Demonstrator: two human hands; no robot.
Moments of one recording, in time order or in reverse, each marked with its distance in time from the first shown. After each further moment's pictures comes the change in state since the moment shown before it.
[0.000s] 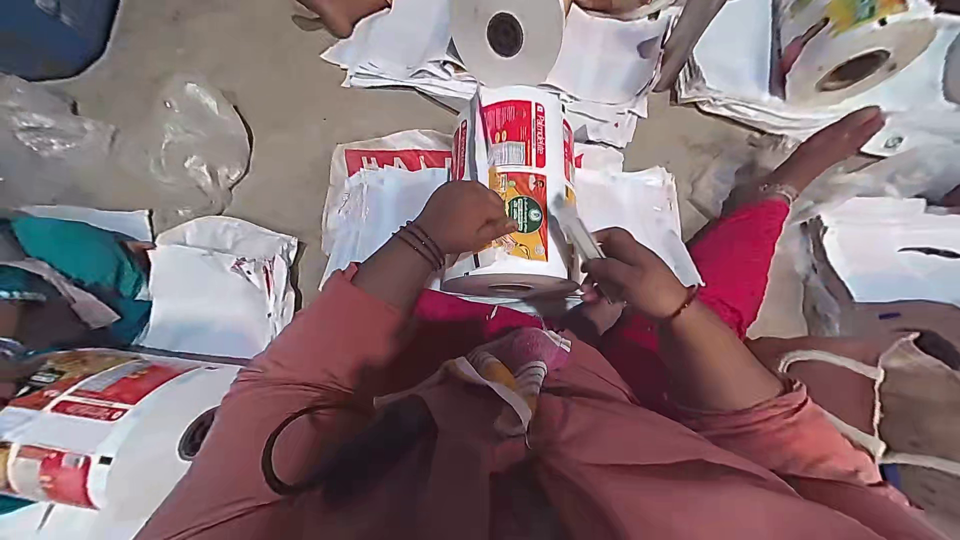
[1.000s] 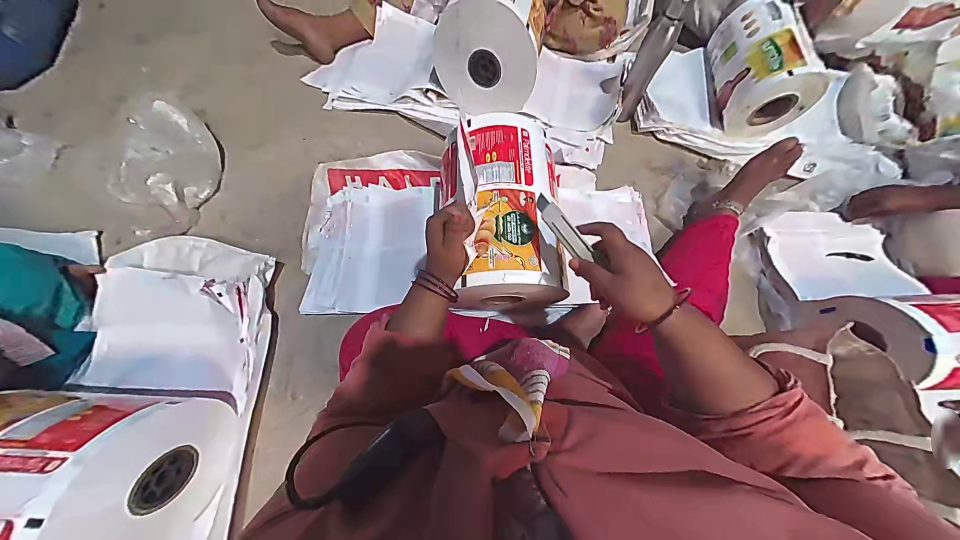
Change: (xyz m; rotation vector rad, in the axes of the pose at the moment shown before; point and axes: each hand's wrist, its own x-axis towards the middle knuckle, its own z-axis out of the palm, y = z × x) left_hand -0.010 0.010 0.064 -0.860 0.961 -0.242; right_hand -0.012 -0.038 0.009 -0.441 0.132 -0.060
